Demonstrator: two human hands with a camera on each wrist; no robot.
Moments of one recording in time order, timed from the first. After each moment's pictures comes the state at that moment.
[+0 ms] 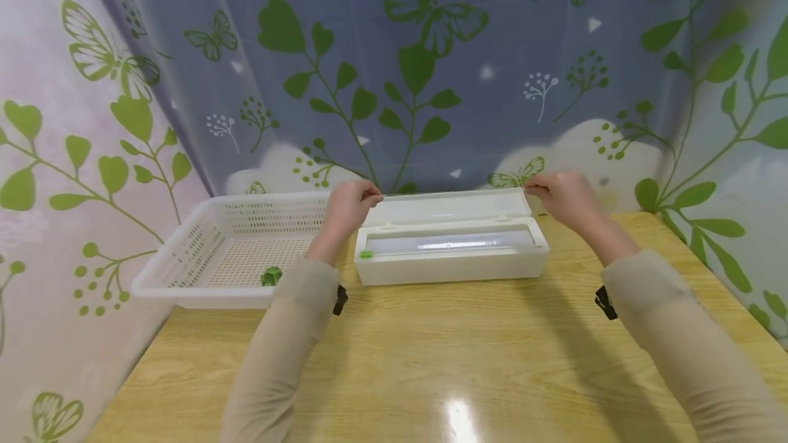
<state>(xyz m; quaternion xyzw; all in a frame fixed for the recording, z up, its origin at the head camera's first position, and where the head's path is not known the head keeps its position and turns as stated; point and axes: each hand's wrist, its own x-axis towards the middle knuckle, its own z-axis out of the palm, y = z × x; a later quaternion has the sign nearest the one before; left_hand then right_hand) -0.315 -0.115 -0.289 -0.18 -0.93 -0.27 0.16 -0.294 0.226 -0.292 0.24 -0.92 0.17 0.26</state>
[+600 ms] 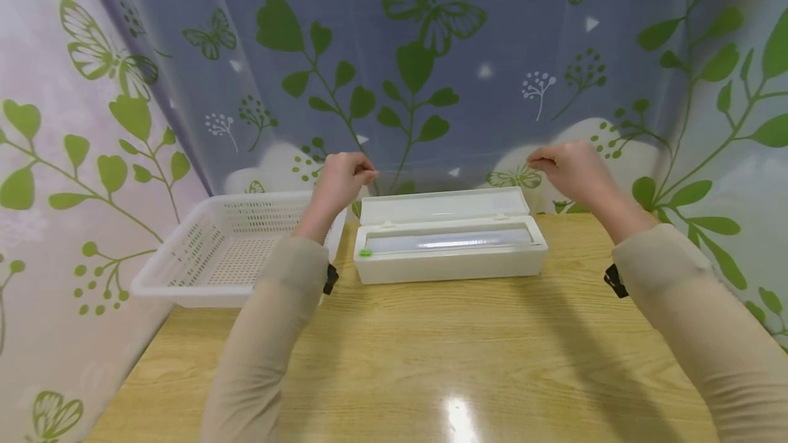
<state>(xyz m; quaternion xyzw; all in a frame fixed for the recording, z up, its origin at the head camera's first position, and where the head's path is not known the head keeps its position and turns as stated) -0.311 -0.116 -0.241 -0.19 -0.93 -0.28 0.15 -0.287 0.226 -0.248 0.22 -0.93 0.17 0.25</state>
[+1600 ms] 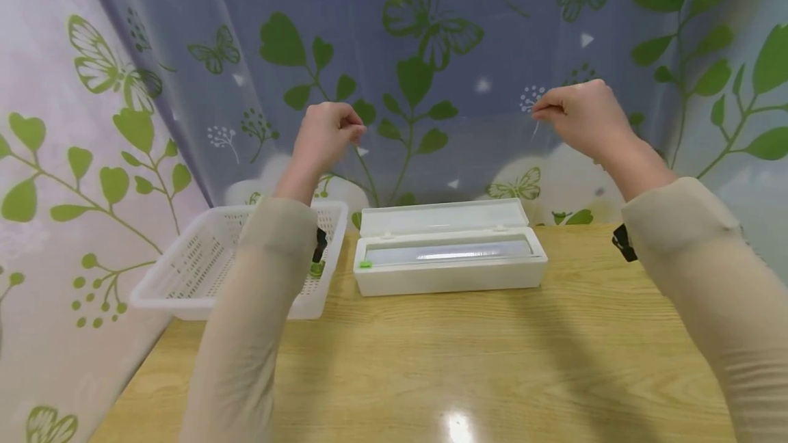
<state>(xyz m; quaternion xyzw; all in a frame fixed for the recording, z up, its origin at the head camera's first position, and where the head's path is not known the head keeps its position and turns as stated) -0.306 -0.117 -0.161 -0.17 -0.93 -0.26 0.21 -0.278 0.216 -0.164 0.18 -0.94 0.15 0.25</state>
